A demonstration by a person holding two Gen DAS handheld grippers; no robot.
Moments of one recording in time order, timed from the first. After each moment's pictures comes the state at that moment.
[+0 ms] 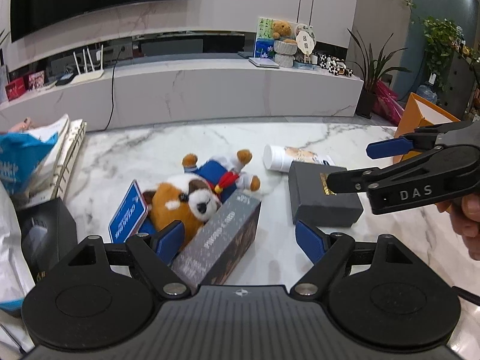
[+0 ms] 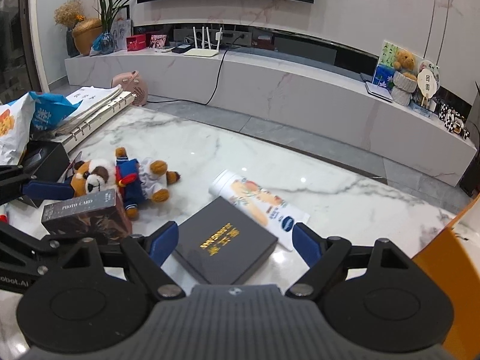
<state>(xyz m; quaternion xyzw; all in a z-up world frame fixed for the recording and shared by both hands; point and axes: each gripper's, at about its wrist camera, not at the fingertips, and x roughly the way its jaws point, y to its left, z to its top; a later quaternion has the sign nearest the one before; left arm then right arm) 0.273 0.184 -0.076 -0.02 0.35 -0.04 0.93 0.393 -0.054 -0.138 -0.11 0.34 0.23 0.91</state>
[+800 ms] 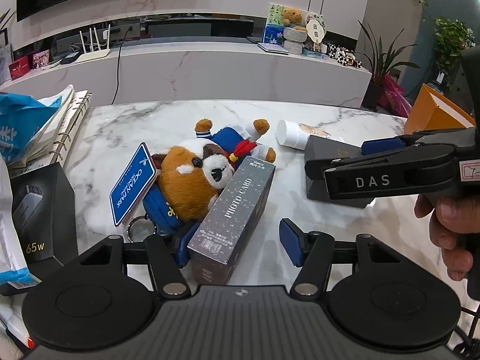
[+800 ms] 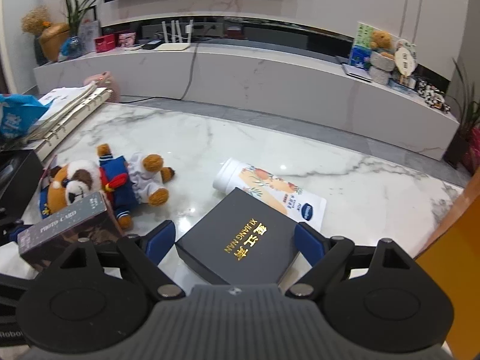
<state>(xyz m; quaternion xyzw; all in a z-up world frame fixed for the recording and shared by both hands) 0.274 0.190 -0.096 -0.04 0.38 -0.03 0.92 0.401 -0.022 -0.163 -0.09 0.35 0.15 0.92</state>
